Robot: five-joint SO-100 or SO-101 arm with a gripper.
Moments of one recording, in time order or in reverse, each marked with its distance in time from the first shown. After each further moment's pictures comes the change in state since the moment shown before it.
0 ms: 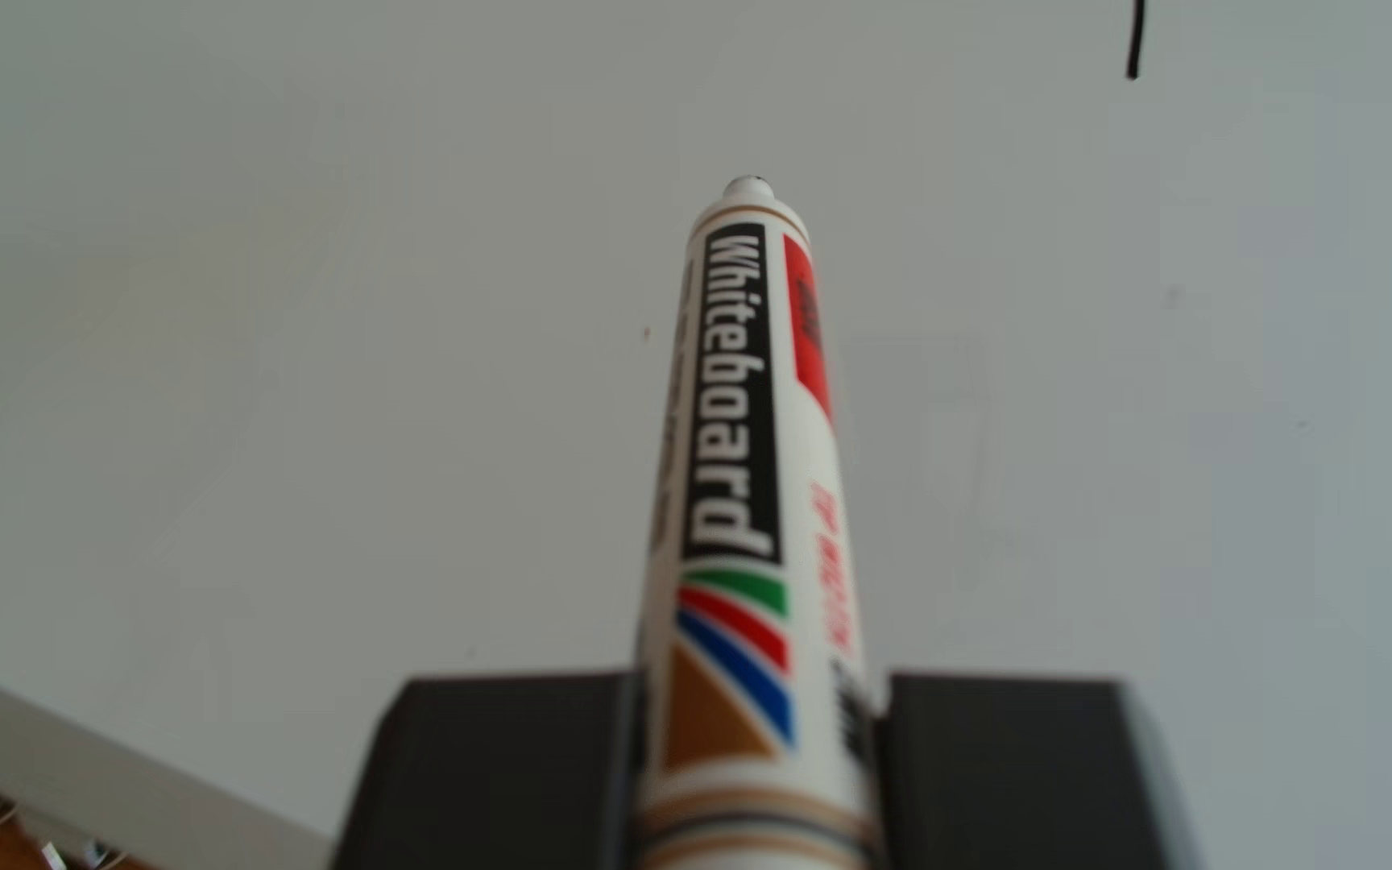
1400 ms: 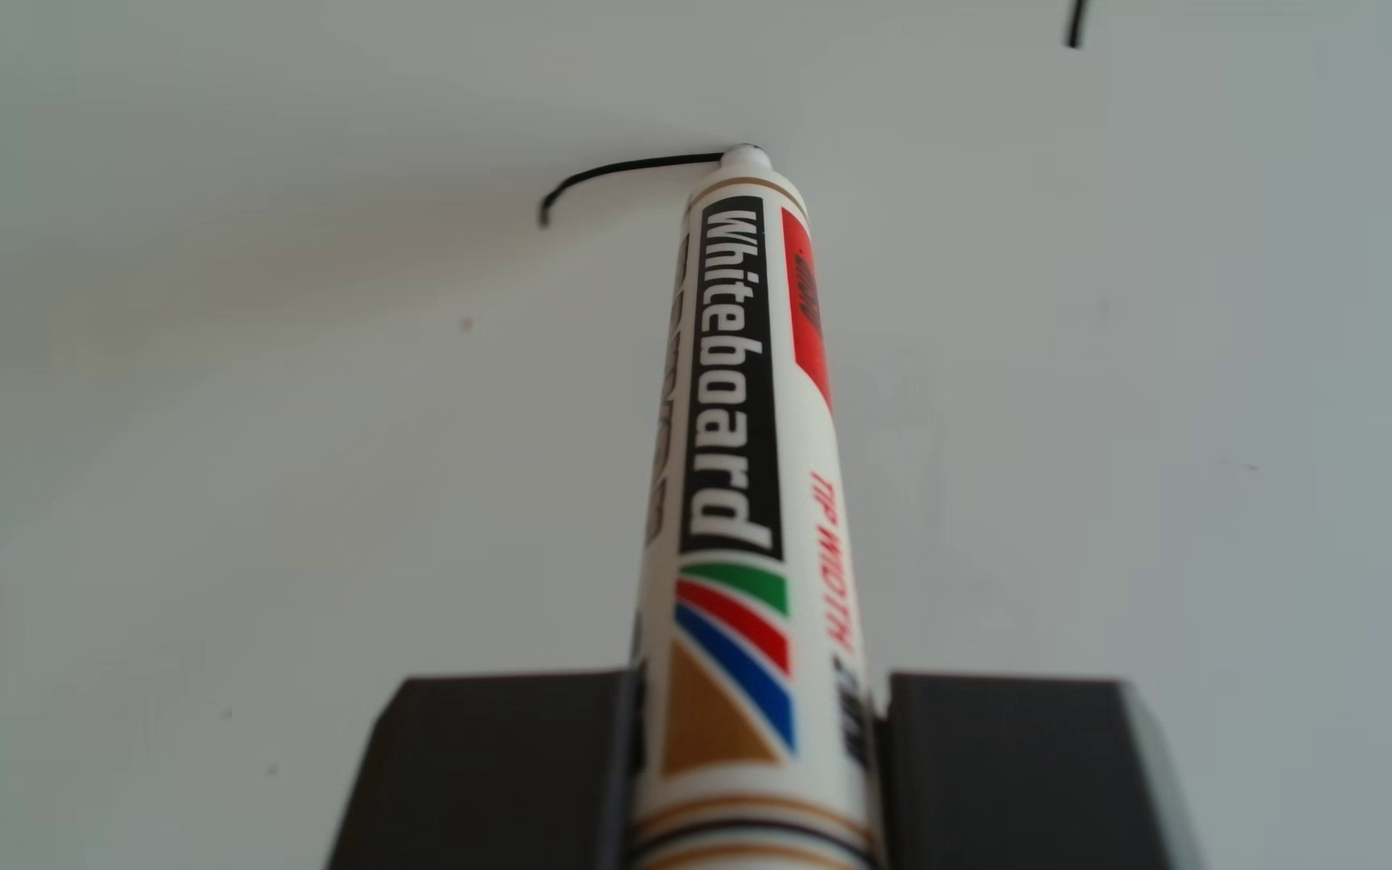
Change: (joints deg) arm 7.5 1.8 17.4 -14.1 -6.4
